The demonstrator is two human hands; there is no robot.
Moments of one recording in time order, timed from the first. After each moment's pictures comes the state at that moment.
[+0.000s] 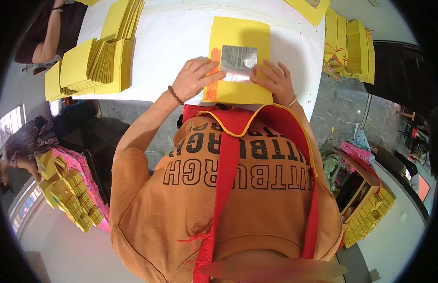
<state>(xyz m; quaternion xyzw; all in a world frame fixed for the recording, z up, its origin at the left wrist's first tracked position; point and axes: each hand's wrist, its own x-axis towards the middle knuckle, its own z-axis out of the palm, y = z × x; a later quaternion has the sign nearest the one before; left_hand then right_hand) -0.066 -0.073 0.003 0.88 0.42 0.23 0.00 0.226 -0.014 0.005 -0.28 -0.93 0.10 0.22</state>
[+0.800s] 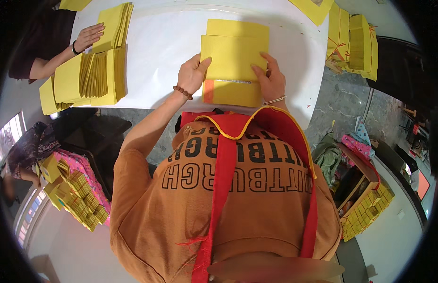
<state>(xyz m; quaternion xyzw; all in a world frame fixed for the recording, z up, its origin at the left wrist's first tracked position) -0.041 -0.036 -0.008 0.41 0.72 0.29 0.48 0.183 -0.004 0.001 -0.61 -0.62 0.40 0.27</state>
